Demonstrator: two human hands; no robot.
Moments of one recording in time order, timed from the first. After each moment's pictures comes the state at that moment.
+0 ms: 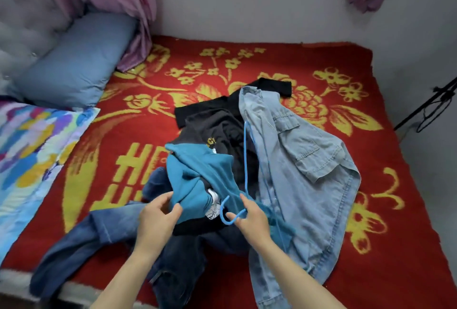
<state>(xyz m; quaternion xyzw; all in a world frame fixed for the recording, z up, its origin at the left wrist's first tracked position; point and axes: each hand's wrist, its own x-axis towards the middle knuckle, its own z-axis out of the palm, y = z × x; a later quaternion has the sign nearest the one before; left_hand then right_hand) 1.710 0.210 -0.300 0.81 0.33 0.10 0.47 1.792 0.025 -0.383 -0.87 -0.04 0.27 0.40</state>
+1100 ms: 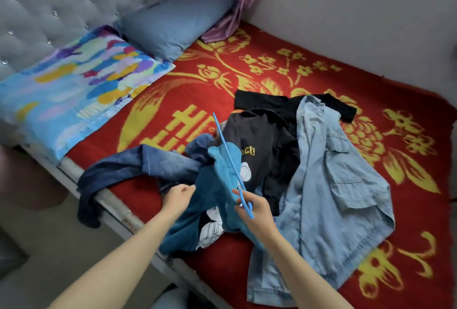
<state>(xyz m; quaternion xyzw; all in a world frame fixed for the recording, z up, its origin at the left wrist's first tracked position) 1.625 0.235 -0.388 0.68 0.54 -0.01 0.49 1.732 0.055 -0.338 -0.78 -0.26 0.32 0.48</state>
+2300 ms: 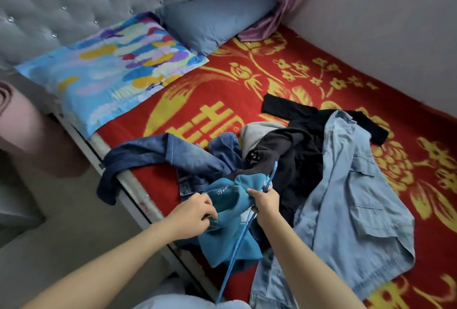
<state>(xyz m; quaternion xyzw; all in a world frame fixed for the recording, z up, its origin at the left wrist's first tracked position) 1.568 0.224 -0.337 0.92 0.21 -0.07 0.33 1.744 0.128 -0.366 -0.76 0.09 0.38 0.52</state>
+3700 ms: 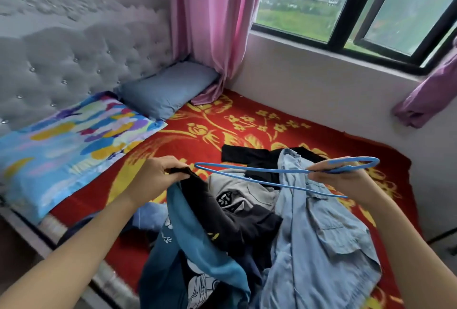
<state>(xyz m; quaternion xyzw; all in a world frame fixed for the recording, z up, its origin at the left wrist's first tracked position) 1.619 0.297 -0.186 0.86 0.13 0.26 0.42 1.850 -0.006 -0.117 -0.81 -0.34 0.17 0.45</state>
